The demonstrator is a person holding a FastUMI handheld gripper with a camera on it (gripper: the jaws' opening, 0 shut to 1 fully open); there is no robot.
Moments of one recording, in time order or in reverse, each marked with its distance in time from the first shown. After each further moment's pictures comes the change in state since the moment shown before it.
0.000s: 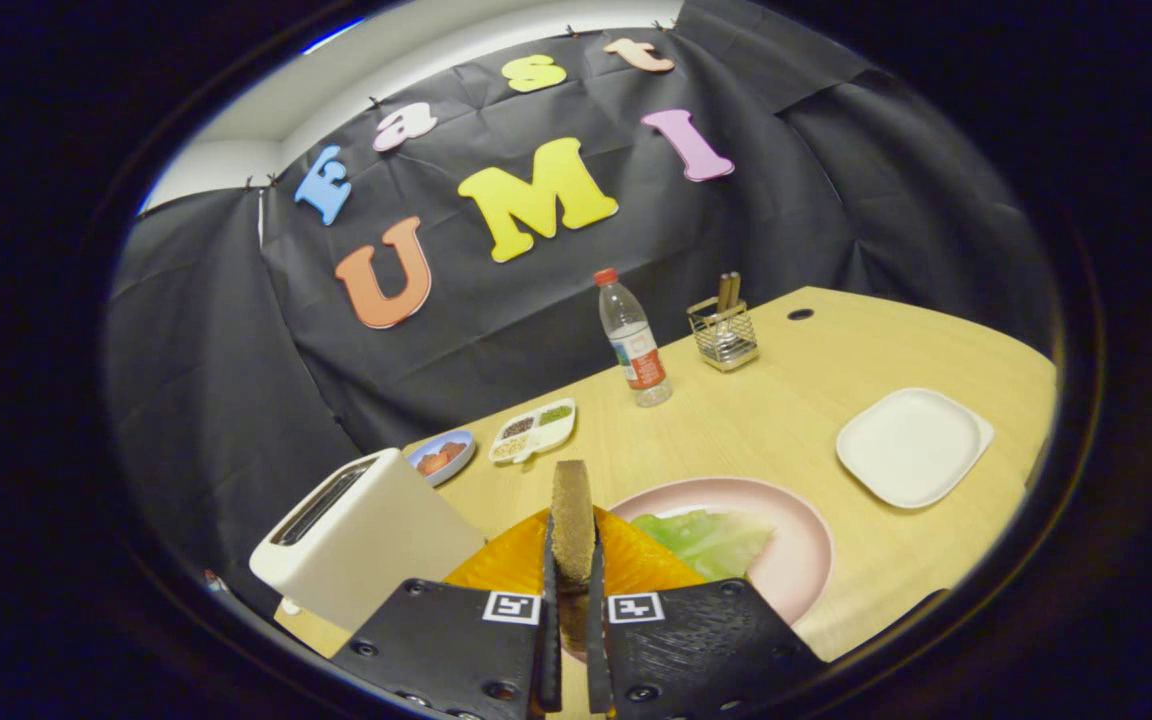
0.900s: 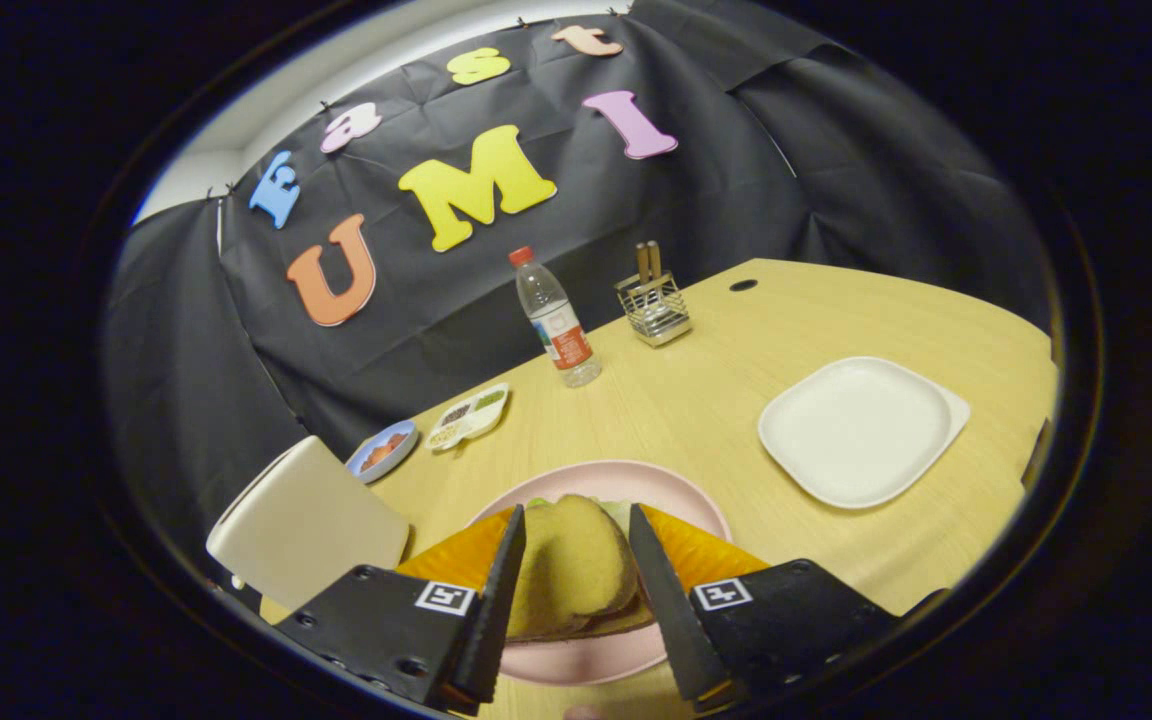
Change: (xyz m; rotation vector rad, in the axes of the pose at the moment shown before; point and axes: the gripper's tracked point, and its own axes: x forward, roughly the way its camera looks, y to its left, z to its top) arm 0.005 -0.074 -0.005 0.033 0.037 -0.076
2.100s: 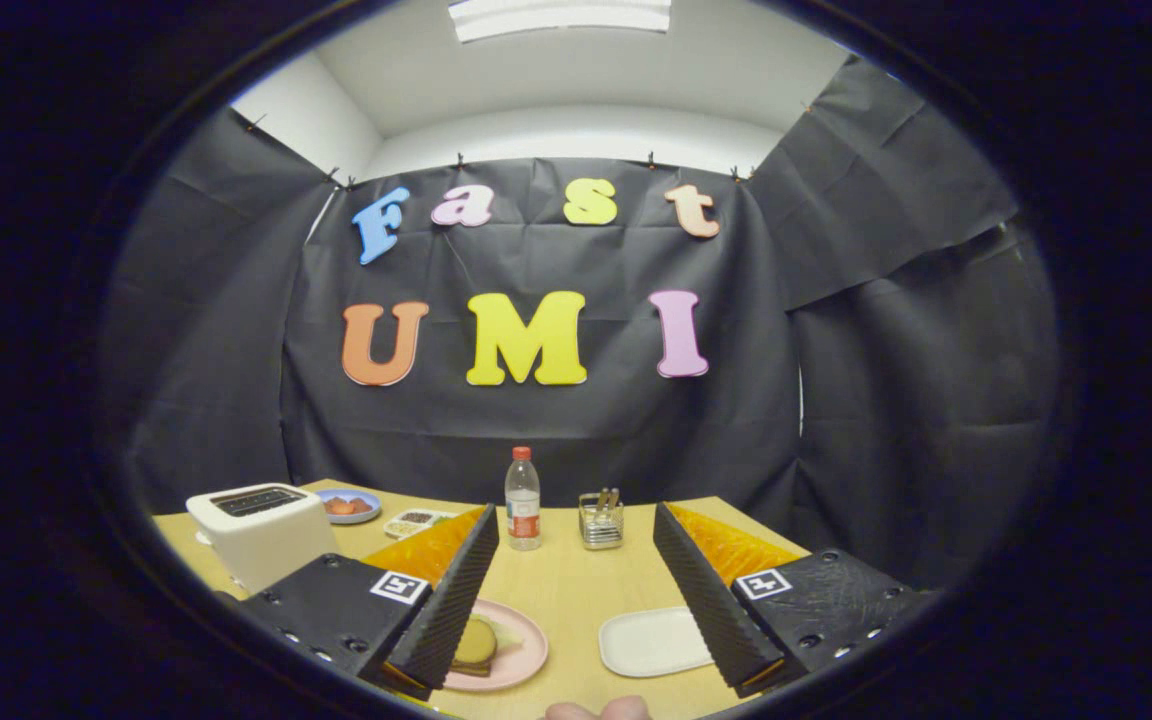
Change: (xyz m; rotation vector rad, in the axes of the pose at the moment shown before) arm -0.149 -0.014 0.167 -0.453 -0.519 -0.032
